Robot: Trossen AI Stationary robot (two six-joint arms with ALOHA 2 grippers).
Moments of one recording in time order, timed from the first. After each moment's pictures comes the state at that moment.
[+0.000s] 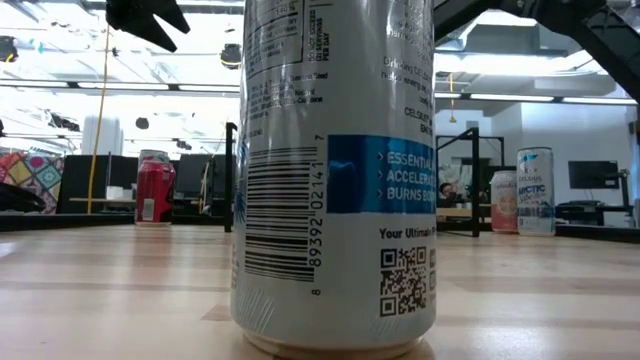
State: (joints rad) left arm -0.03 0.82 1.06 -0.86 -0.61 -0.32; right arm -0.42 2.10 1.69 -0.19 -0.10 0.06
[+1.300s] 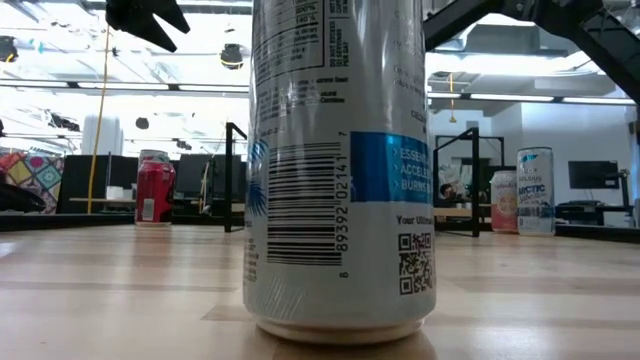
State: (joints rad) left arm -0.03 0.82 1.06 -0.86 -0.61 -0.32; right arm -0.46 2.10 1.69 -0.12 0.01 0.11
